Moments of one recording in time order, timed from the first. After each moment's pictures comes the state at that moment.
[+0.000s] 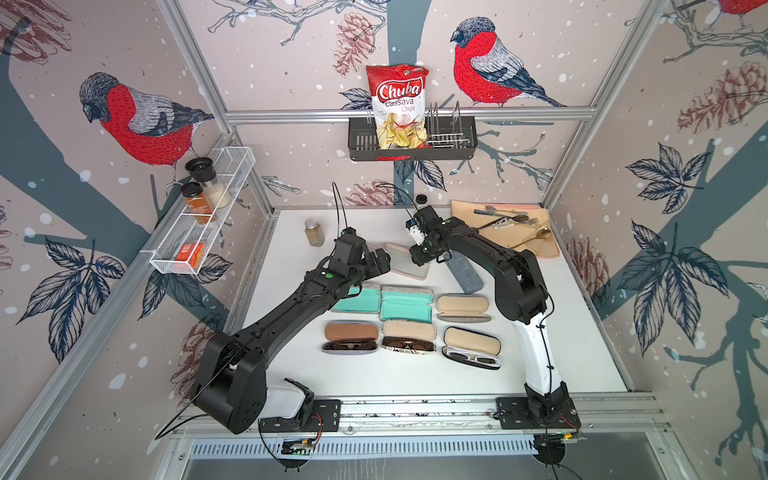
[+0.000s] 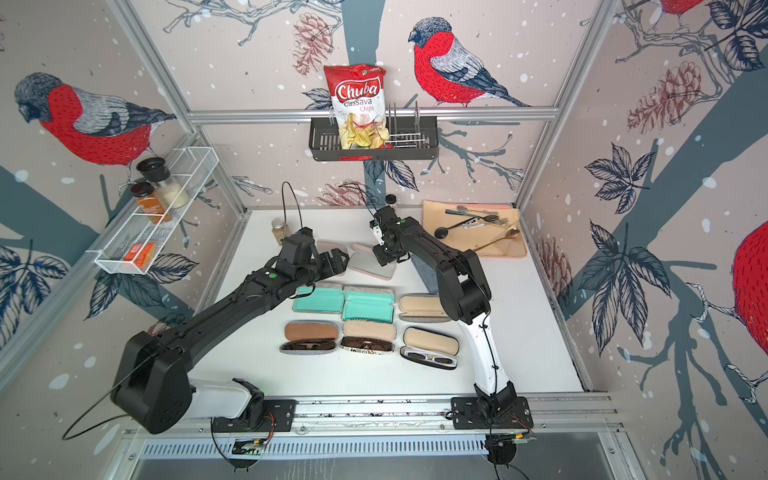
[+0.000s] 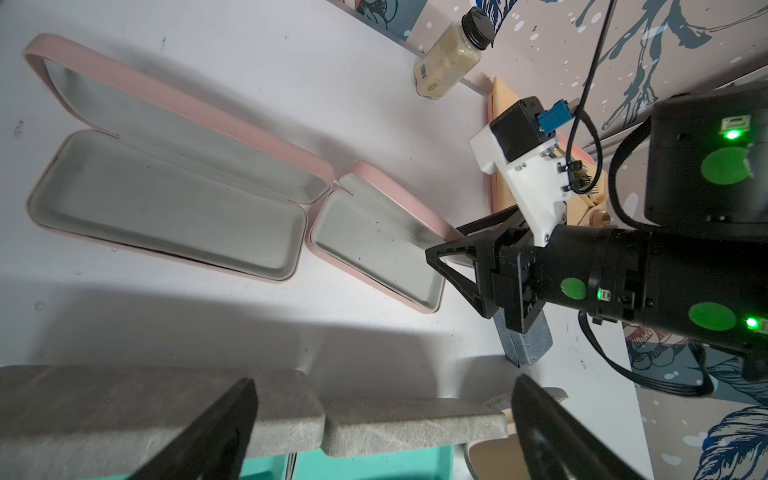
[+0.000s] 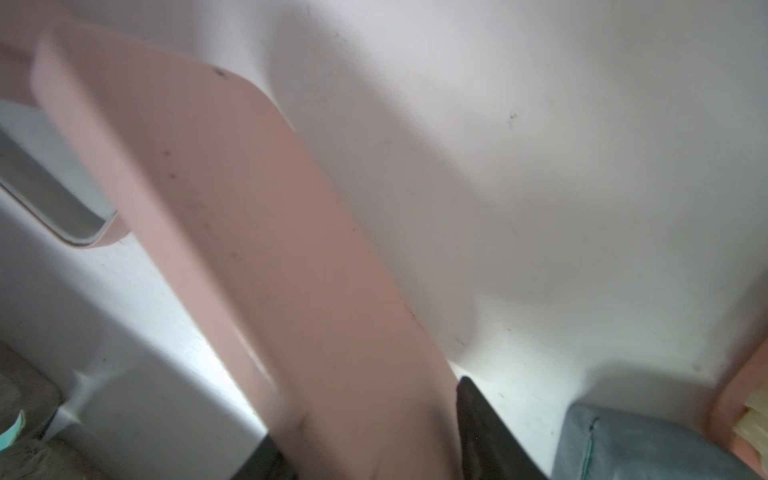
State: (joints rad) left arm -0.48 1.37 0.97 -0.26 0.05 -0.70; right arm 0.60 2.26 1.92 -0.82 -0.06 -0.06
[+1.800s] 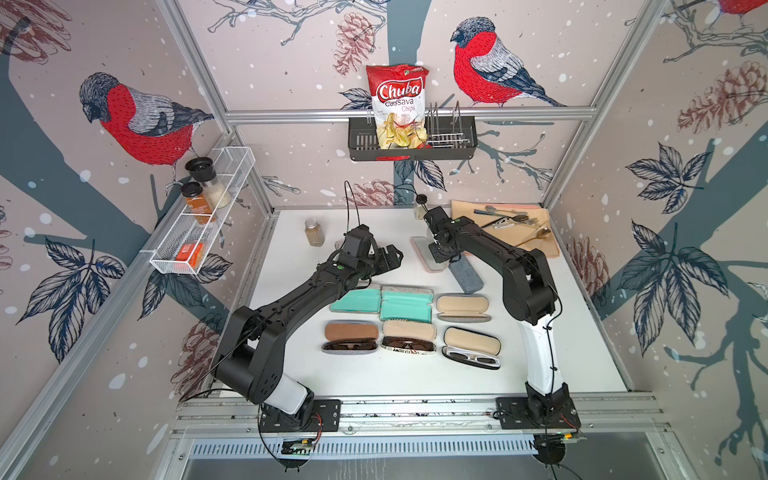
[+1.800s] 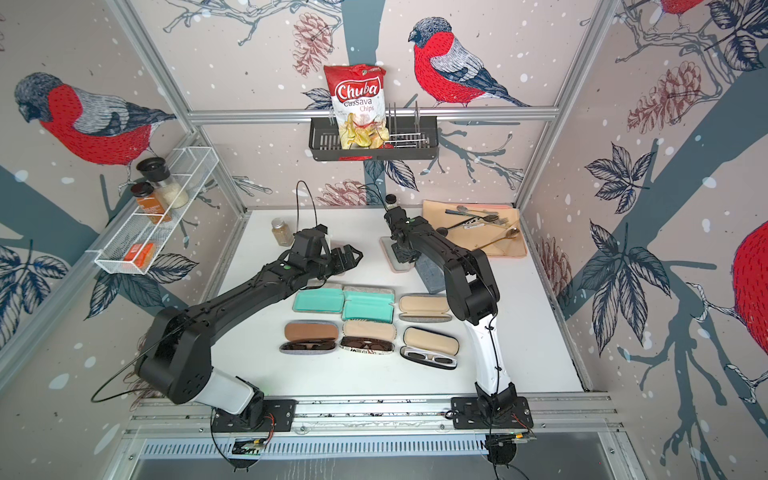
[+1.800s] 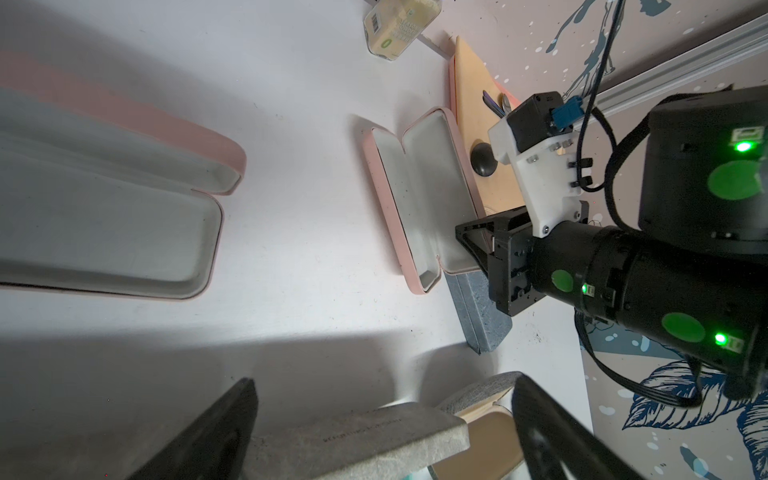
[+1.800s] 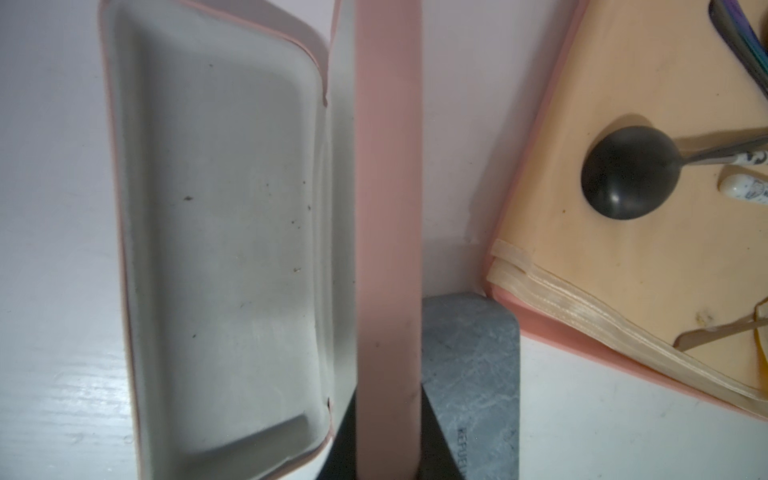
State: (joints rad) left arm -0.48 1.53 1.03 -0.16 0.23 -0.73; right arm 0.55 2.21 1.84 -0.87 0.29 0.04
